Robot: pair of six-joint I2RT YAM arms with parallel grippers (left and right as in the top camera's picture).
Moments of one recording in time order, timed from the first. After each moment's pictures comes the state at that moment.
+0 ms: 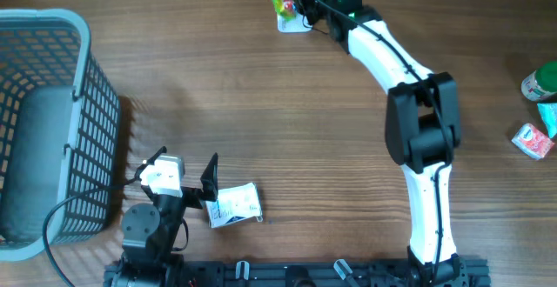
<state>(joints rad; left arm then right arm) -0.13 0.03 0.11 -0.34 0.07 -0.09 0.30 2.39 1.96 -0.11 -0.33 1.28</state>
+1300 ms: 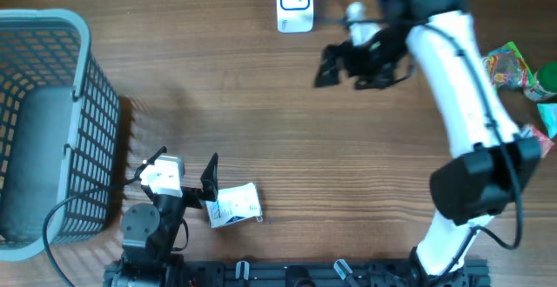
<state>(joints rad) -0.13 0.03 0.11 -0.34 0.07 -0.09 0.28 1.96 1.94 -1.45 -0.48 0.04</state>
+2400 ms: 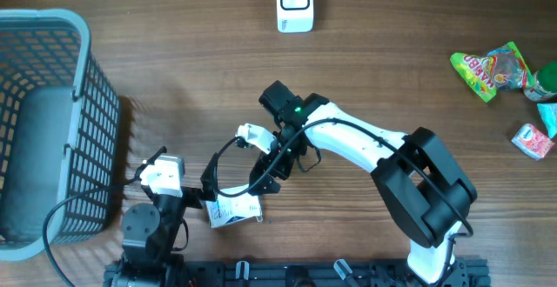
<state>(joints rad) -0.13 0.03 0.11 -0.34 0.07 -0.09 0.73 1.98 1.27 -0.74 -0.68 -0.41</state>
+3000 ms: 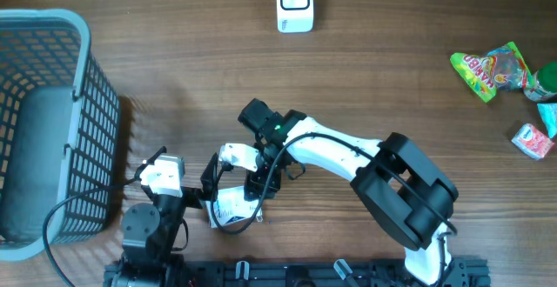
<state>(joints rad) -0.13 0.03 0.11 -0.34 0.07 -0.09 0.85 2.04 1.27 -0.66 -0.57 -0.57</state>
